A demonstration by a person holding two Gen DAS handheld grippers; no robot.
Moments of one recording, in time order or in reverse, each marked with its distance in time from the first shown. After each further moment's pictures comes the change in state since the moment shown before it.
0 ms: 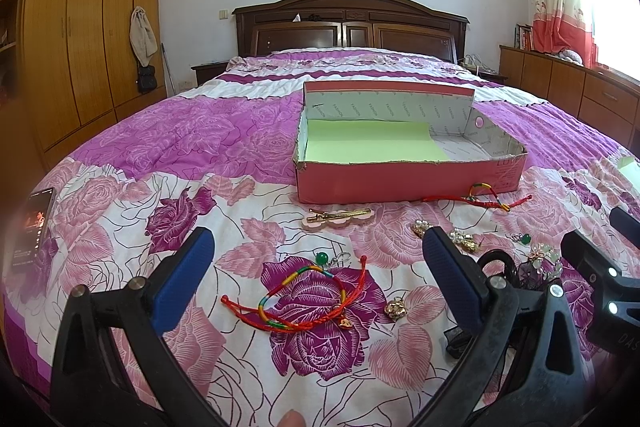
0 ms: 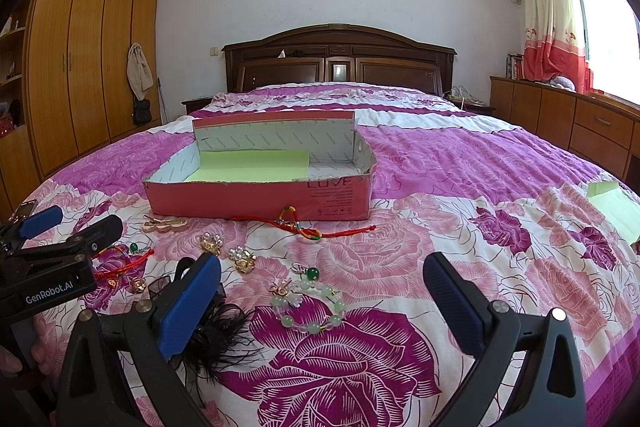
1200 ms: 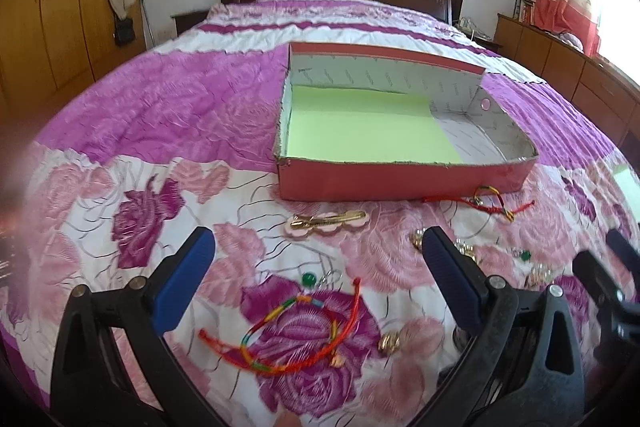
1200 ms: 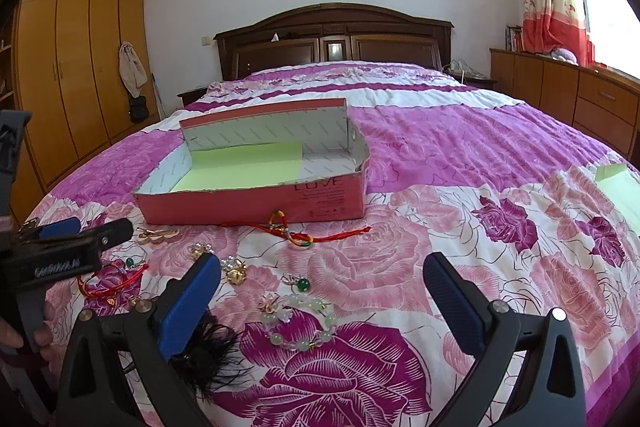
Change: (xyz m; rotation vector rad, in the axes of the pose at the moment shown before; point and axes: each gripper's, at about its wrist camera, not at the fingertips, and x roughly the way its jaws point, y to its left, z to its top) left arm 0.054 0.003 0.033 -0.039 0.231 -0.076; right arm 0.020 -0.018 0.020 0.072 0.098 0.020
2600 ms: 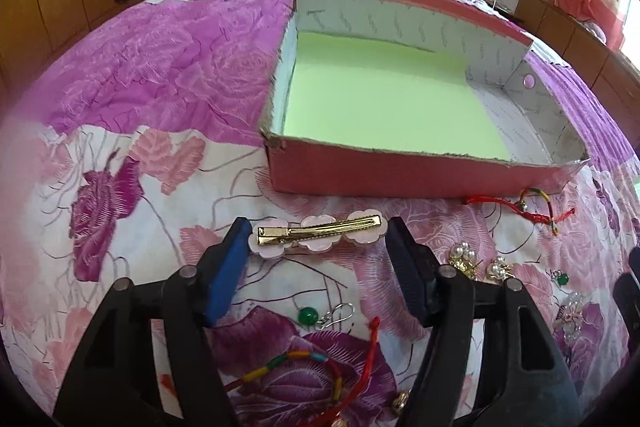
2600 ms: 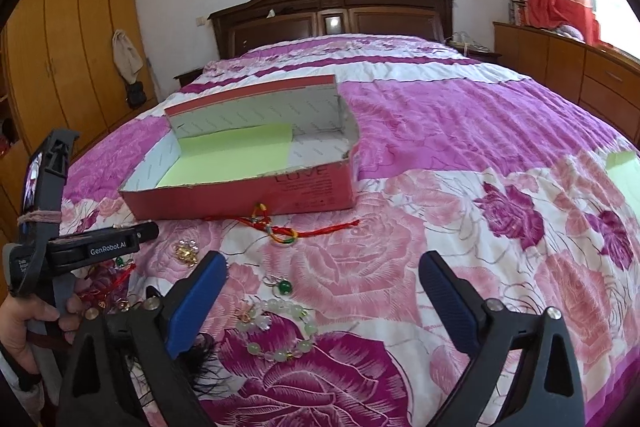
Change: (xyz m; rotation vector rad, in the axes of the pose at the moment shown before) left arm 0.049 0.000 0.007 -0.044 0.168 0.023; right arm 0.024 -0.012 0.016 0.012 0.120 0.039
